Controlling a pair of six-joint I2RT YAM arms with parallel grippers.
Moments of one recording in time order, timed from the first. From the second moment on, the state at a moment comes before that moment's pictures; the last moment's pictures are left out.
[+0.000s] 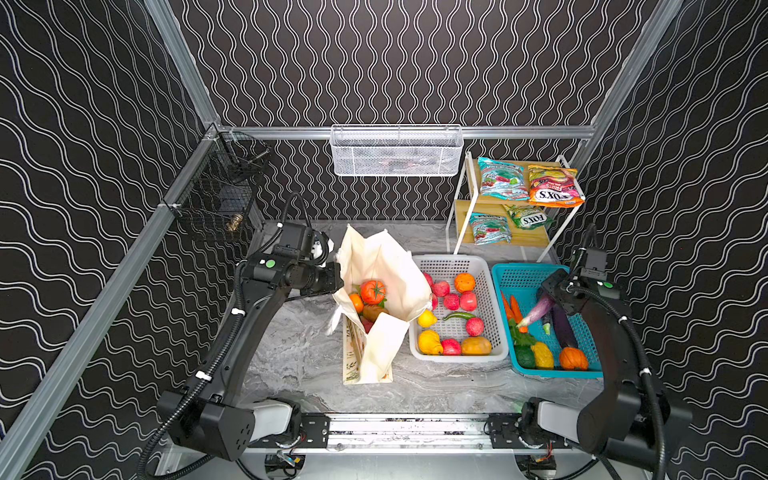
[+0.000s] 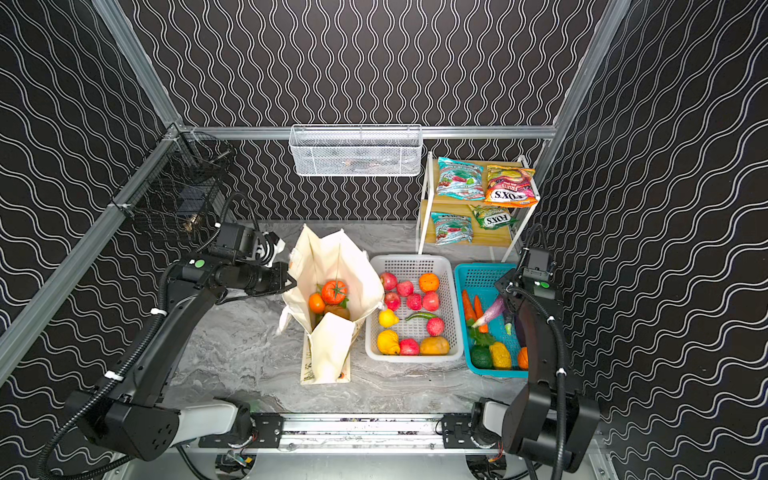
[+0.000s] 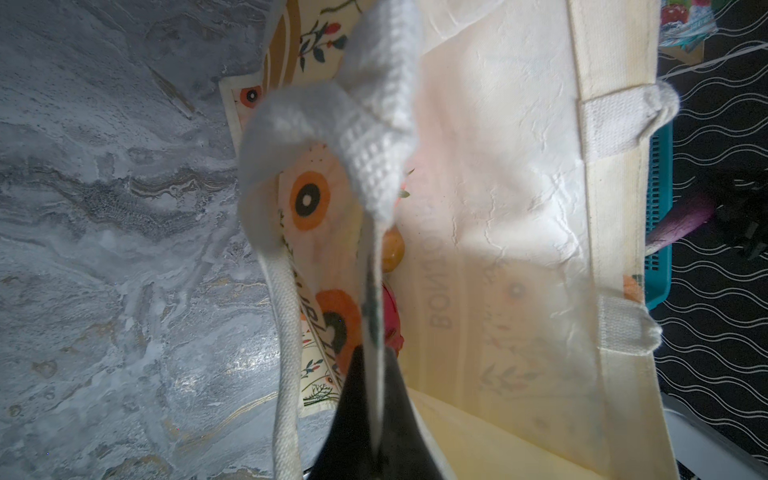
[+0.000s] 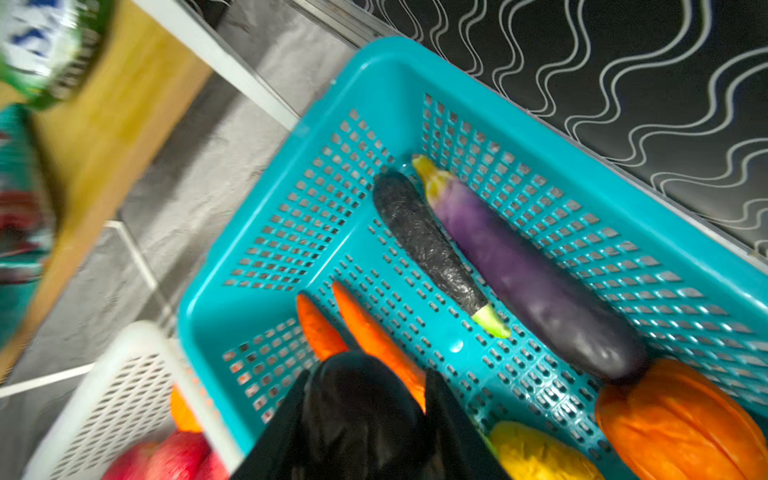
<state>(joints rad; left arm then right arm) -0.24 1.29 1.40 -1.10 0.34 -0.33 -0.26 1.22 1.09 -0.76 0.06 0.65</state>
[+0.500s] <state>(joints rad) -0.24 1.28 1.37 -1.06 0.36 -0.34 -0.15 0.98 1.24 -0.83 -0.16 0.72</state>
